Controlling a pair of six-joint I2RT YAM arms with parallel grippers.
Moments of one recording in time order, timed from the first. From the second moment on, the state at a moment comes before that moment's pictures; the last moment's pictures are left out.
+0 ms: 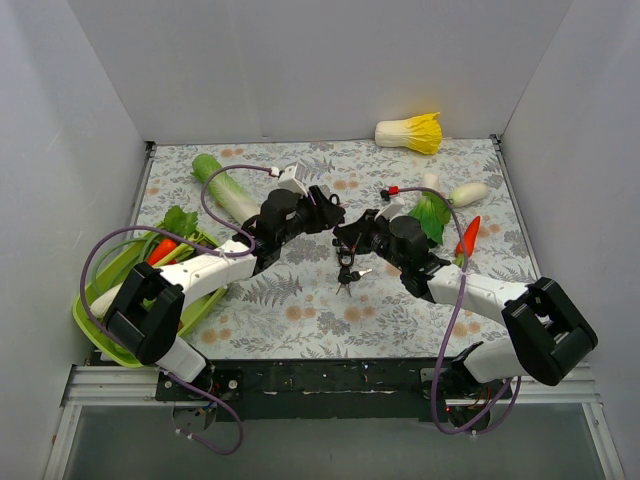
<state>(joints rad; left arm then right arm) -0.68 1.53 0.94 0.32 0.02 -0.74 0.68 1.37 0.62 0.57 -0.07 0.68</state>
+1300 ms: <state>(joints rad) -0.70 1.57 1.00 0.35 -0.04 -0.74 0.68 1.38 0.62 0.67 0.02 0.53</state>
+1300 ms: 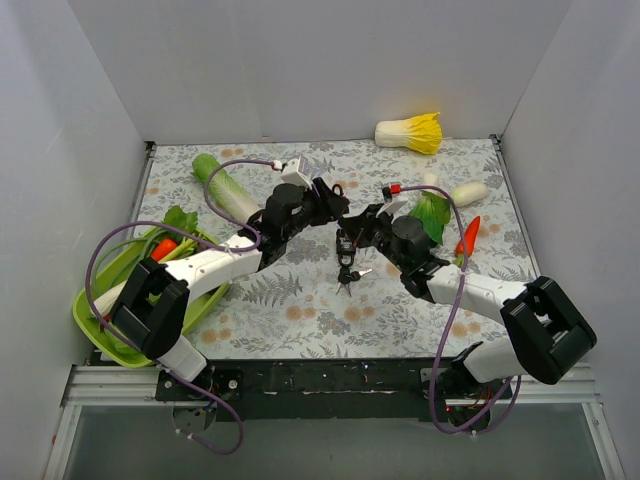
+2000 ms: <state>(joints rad) -0.72 1.50 0.97 0.39 0.15 -0.67 0.67 1.19 0.50 0.68 -0.02 0.63</state>
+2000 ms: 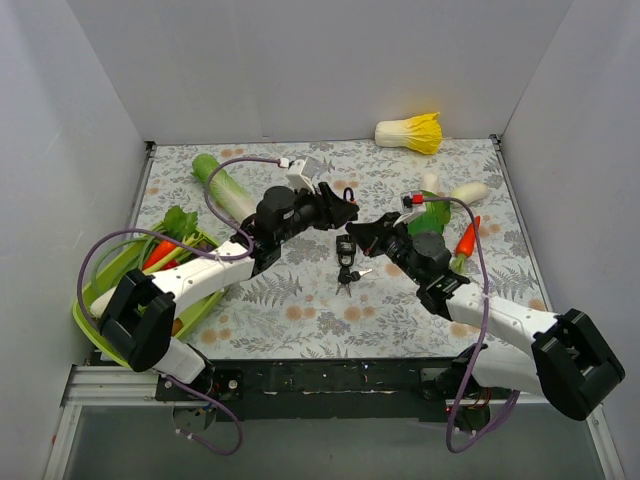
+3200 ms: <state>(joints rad) -0.65 1.43 0.97 0.36 0.45 -0.66 0.62 0.96 0.66 0.42 -0.08 0.46</state>
